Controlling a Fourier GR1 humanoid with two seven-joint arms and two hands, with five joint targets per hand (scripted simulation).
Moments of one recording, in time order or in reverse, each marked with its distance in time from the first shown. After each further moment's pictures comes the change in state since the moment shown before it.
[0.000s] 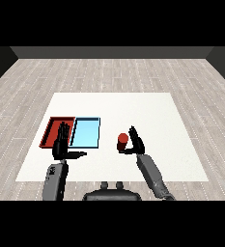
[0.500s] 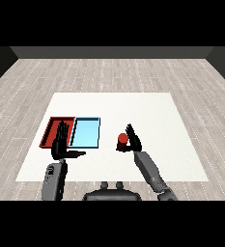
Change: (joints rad) left arm -0.010 0.009 0.011 -0.002 0.005 -0.004 0.010; right arm -0.100 0.000 0.043 0.121 -0.078 -0.015 -0.035
